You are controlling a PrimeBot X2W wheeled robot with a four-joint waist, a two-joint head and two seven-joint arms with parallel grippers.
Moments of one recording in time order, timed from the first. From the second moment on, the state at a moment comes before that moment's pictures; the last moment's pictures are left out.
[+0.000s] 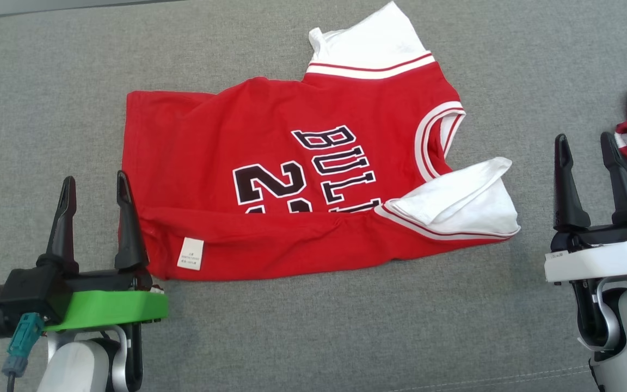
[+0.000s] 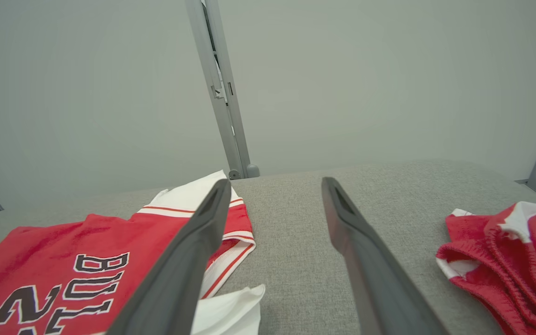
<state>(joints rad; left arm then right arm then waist) -0.14 0.21 -0.17 -0.04 -0.38 0.14 -0.26 -0.21 -0.21 -0.02 0.02 0.37 0.13 -0.26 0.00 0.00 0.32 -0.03</state>
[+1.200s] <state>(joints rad) -0.20 0.12 -0.16 0.45 -0.40 0.01 -0.25 -0.23 -0.21 0.13 0.40 0.41 0.13 -0.26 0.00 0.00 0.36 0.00</state>
